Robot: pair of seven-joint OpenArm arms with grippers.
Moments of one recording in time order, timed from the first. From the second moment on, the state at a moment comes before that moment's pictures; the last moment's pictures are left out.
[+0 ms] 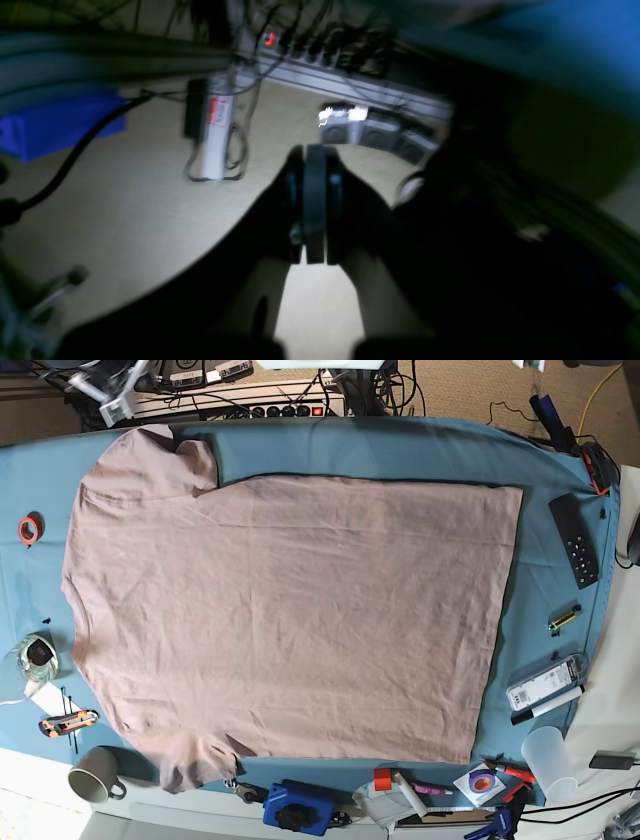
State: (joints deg) left arm 72.3 -3.4 -16.6 122.9 -13.9 -15.3 30.5; right arm -63.7 23.1 30.2 124.9 30.2 22.3 -51.5
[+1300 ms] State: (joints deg) left arm 66.2 -3.4 -16.7 132.4 -13.9 -15.3 34.3; right arm -47.0 21.7 46.5 124.0 24.4 21.5 -54.7
